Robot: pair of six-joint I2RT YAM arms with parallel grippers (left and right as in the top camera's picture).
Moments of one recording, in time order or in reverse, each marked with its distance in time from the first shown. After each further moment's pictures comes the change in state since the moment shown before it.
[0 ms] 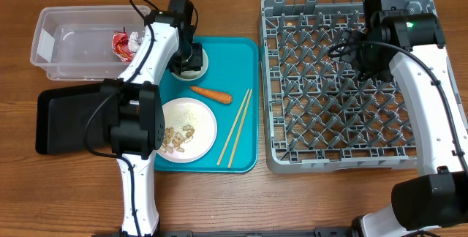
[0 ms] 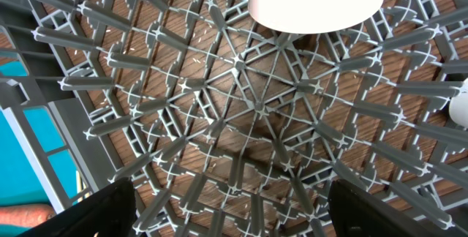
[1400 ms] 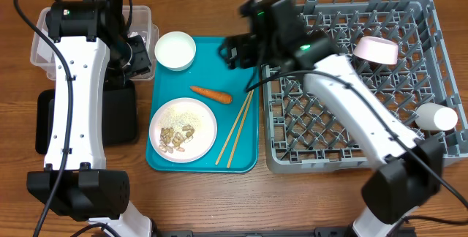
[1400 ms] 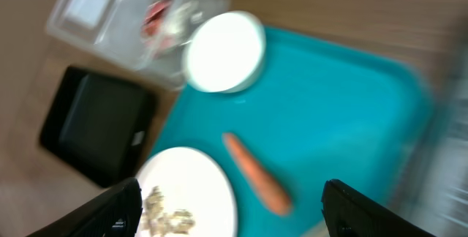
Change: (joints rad) left arm 0.170 -0.526 0.010 -0.473 -0.032 -0.141; right arm 0.441 0.128 -0.057 0.614 -0.430 -0.184
